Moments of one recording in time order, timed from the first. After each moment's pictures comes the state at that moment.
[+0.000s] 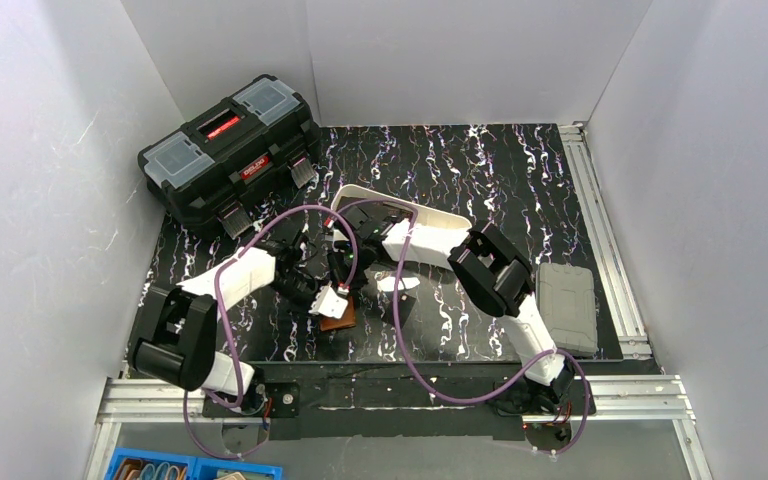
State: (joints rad) left arm -0.35 1.41 0.76 -0.89 0.64 1.68; right arm 0.94 2.22 1.60 -0.46 -0.59 0.63
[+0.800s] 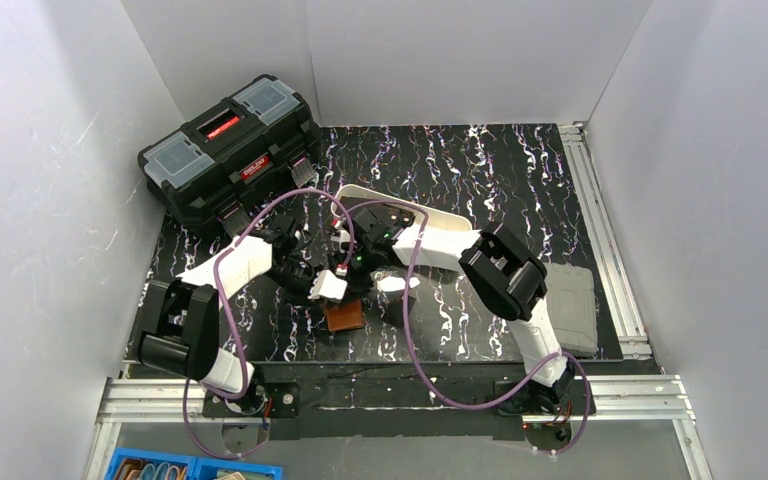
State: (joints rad) left arm -0.29 1.47 0.84 -0.93 0.61 1.57; right arm 0.93 2.14 1.48 -0.35 -0.61 0.65
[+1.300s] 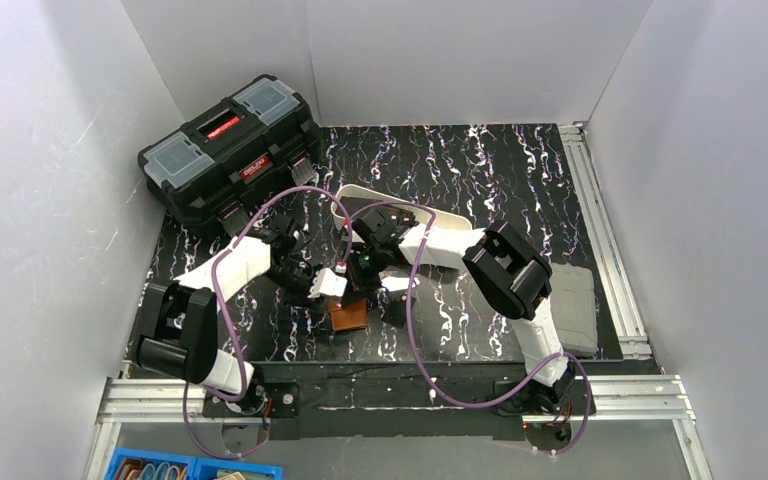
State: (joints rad) left arm -0.29 1.45 0.84 -0.94 0.62 1.53; right arm 0.90 2.10 1.41 -0.35 -0.58 0.67
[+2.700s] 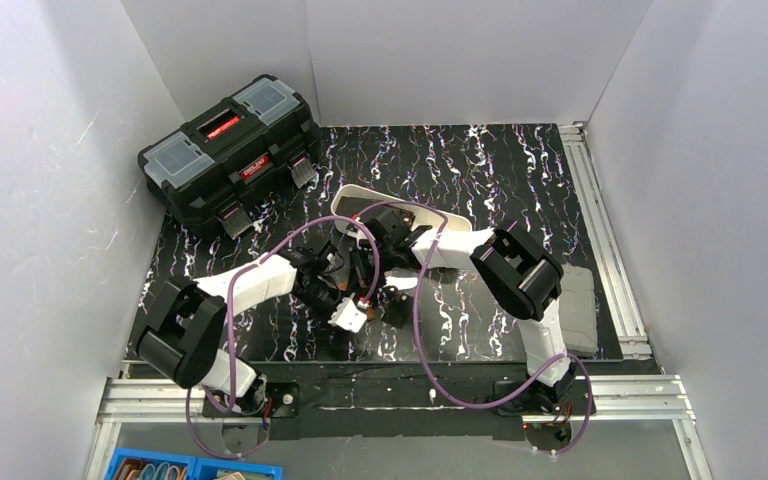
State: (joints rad) left arm -0.56 1.45 0.74 -0.77 0.70 1.58; right arm 0.86 2.05 1.28 -0.14 -0.66 0.68
